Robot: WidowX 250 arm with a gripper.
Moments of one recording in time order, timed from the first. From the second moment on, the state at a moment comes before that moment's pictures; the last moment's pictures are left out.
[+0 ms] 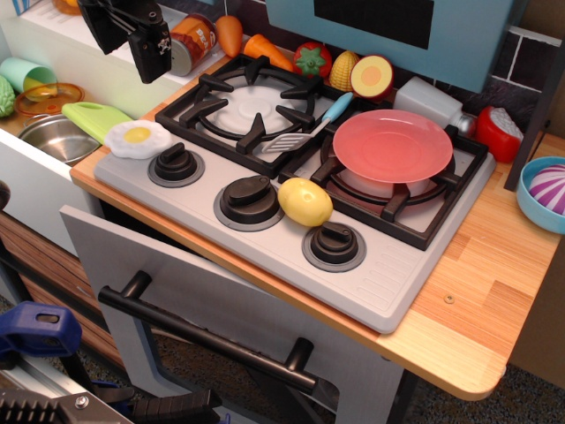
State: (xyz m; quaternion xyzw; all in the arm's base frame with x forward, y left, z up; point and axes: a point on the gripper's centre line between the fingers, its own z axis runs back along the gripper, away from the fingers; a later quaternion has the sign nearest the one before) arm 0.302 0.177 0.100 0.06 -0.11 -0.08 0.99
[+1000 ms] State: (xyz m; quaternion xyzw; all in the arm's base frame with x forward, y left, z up) arm 0.284 0.051 0.108 0.04 -0.06 0.17 0.98
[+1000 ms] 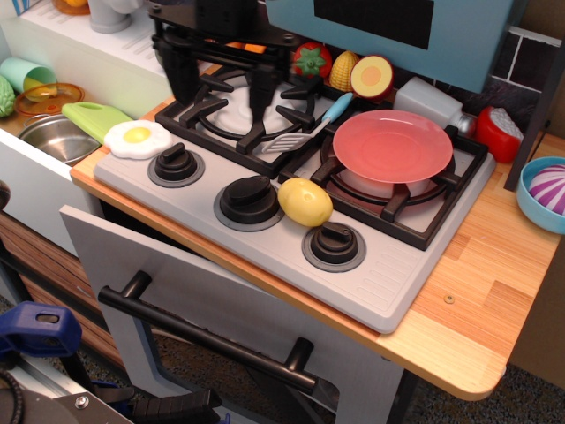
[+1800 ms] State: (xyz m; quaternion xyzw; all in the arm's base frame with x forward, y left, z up) arm 0.281 -0.004 0.076 0.02 -0.09 0.28 0.95
